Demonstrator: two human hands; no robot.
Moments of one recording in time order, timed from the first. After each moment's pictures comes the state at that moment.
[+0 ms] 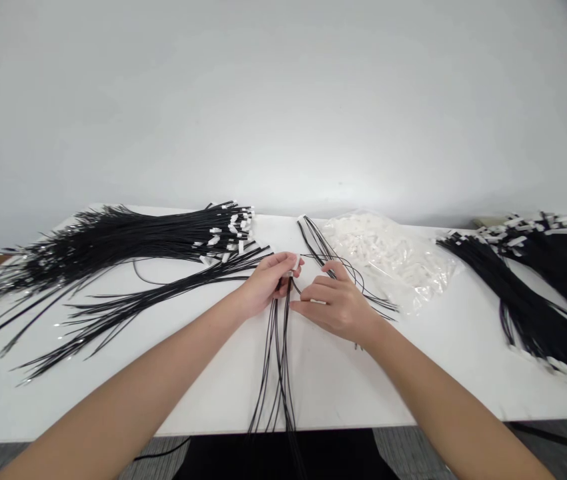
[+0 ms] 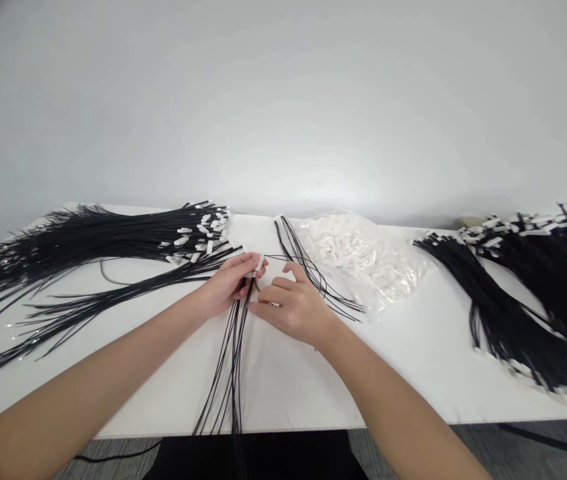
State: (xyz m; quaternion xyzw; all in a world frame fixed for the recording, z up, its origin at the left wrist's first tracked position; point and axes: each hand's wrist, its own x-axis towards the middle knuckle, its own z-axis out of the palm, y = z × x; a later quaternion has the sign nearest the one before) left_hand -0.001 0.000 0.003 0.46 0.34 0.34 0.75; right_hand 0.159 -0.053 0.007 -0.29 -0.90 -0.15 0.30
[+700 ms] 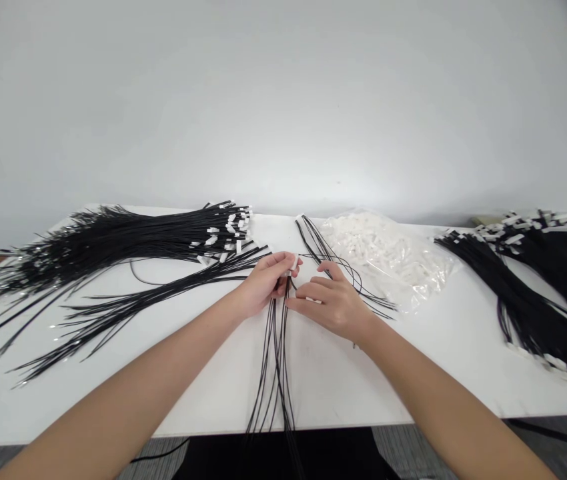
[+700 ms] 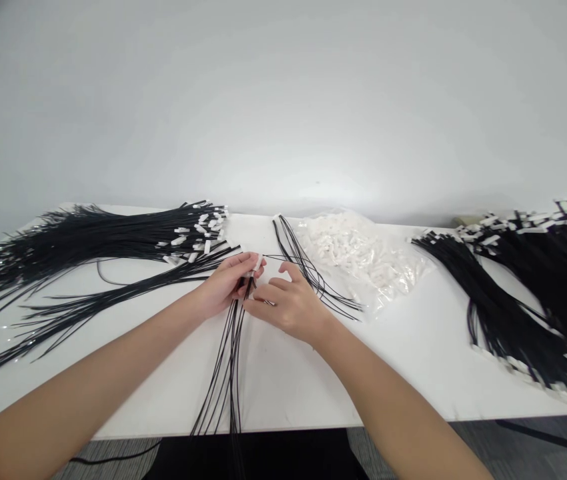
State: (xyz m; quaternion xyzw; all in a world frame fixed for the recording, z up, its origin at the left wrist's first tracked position) left_hand 0.000 -0.001 0.004 0.46 0.35 0.35 0.74; right_hand 0.156 -0.052 0.004 -0.29 -0.89 -0.18 0.30
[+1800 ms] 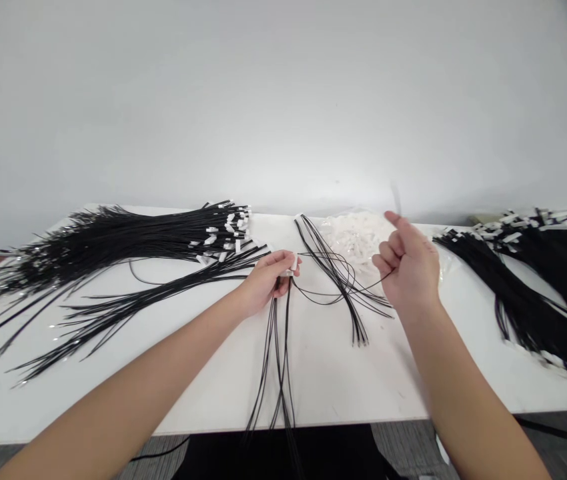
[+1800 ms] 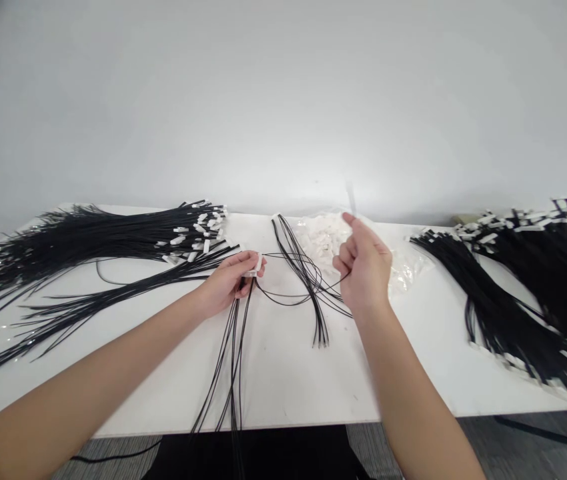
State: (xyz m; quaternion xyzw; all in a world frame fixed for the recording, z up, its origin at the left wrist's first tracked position) left_hand 0.001 0.000 0.000 0.47 0.34 0.35 0.74; right_hand 0.206 -0.039 0.051 -0.46 -0.33 0.37 0.74
